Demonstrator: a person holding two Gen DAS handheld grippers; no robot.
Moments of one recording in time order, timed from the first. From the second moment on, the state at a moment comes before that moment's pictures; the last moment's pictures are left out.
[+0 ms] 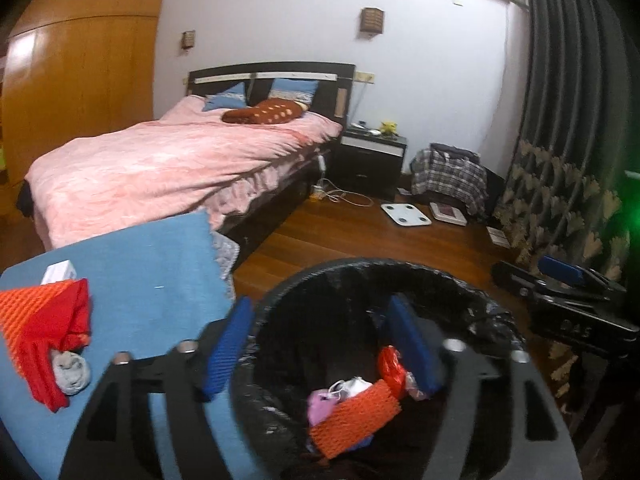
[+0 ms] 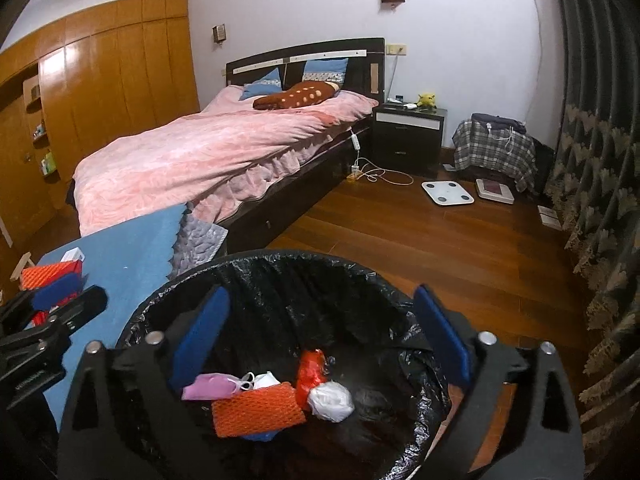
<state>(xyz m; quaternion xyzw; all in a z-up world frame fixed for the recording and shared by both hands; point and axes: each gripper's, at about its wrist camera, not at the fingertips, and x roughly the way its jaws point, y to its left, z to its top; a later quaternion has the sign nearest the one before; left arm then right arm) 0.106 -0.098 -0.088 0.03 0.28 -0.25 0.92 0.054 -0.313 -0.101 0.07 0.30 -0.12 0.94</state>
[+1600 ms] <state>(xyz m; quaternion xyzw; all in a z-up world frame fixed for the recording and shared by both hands) 0.161 0.127 -0.121 0.00 0.28 -0.02 0.96 0.171 -0.101 -0.113 0.01 0.31 0.07 0.95</state>
